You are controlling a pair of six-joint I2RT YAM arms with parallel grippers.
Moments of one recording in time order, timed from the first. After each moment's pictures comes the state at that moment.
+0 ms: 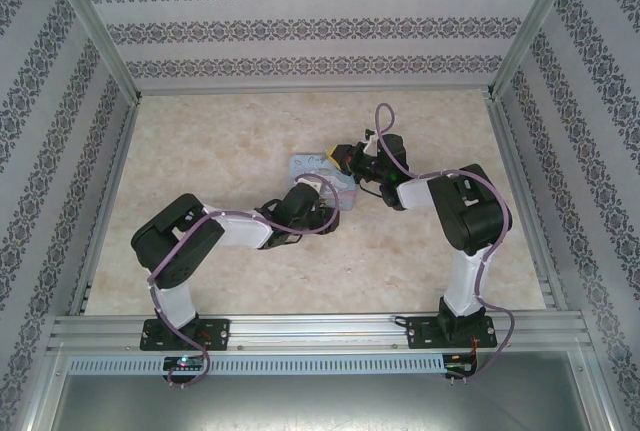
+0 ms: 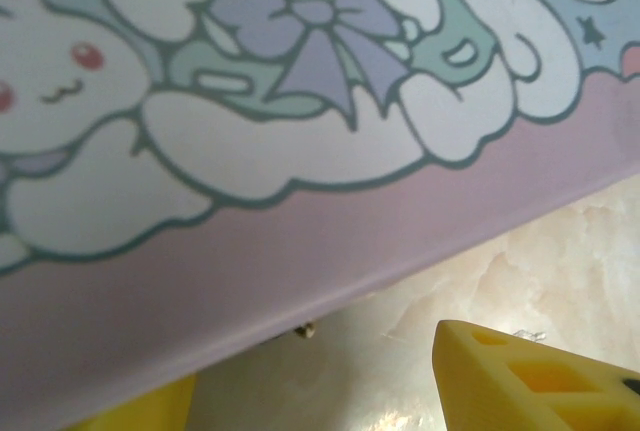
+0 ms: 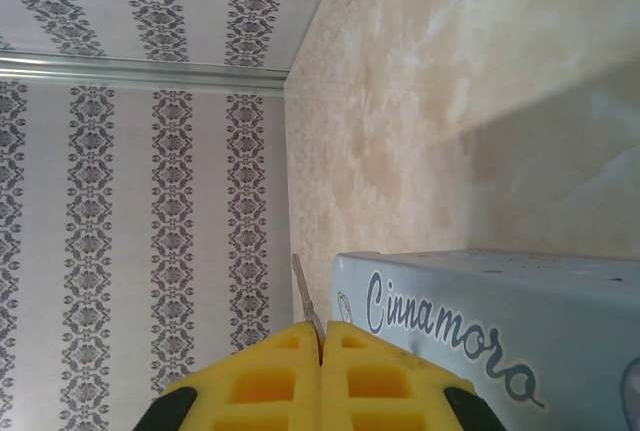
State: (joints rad) left arm -0.77 1.81 0.82 0.25 0.00 -0.58; right arm 0.35 1.93 0.89 0.77 -0.61 1.31
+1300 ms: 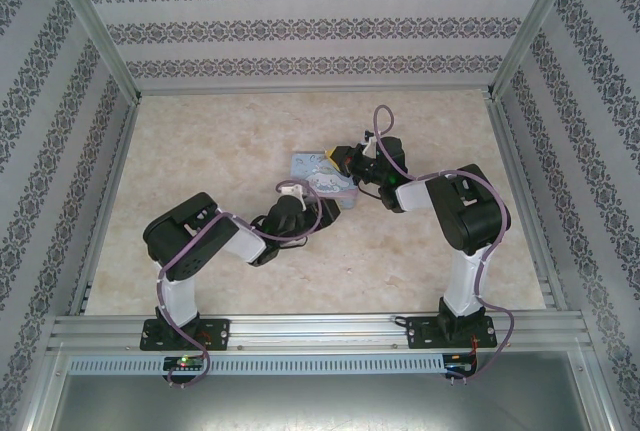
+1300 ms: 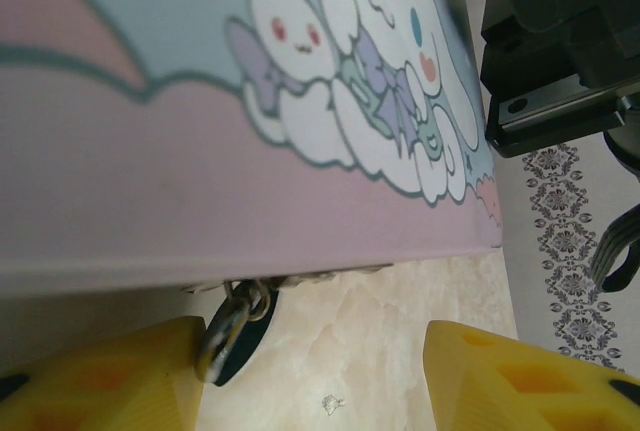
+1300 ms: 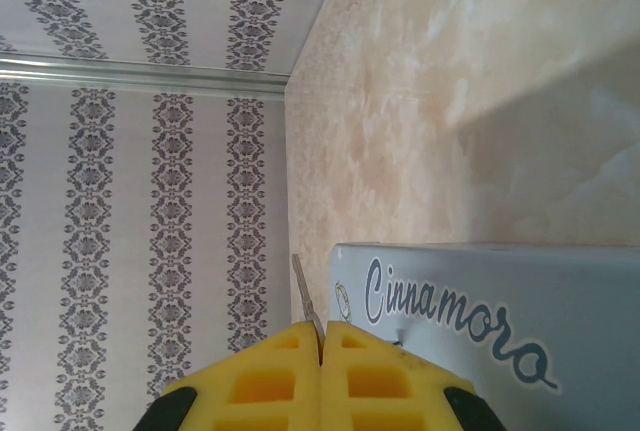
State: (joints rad) left arm -0.75 1.88 0.62 0.87 0.07 -1.09; right arm 0.36 1.94 0.87 0.81 -0.58 1.31
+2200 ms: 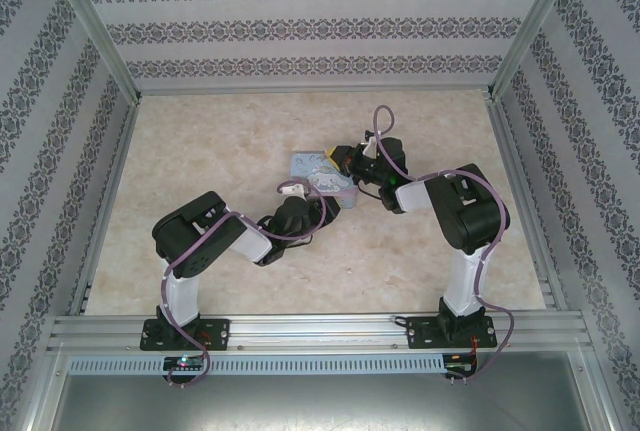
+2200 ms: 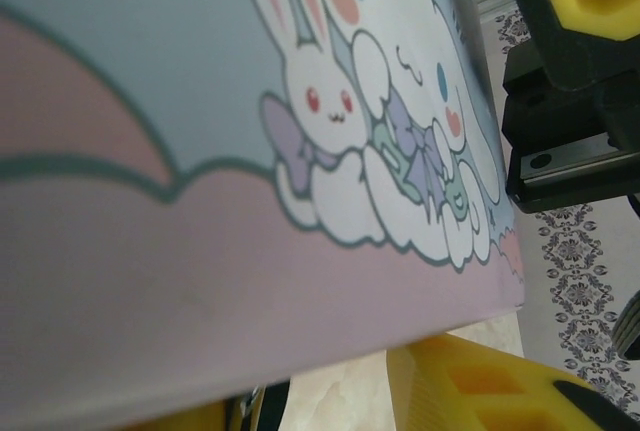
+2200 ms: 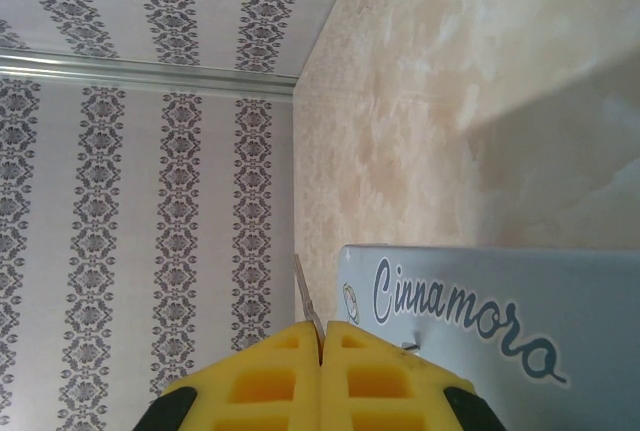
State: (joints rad) left arm -0.78 1.94 0.67 0.89 -0.05 -1.13; right arm 0.36 1.95 0.87 0.85 -0.58 1.31
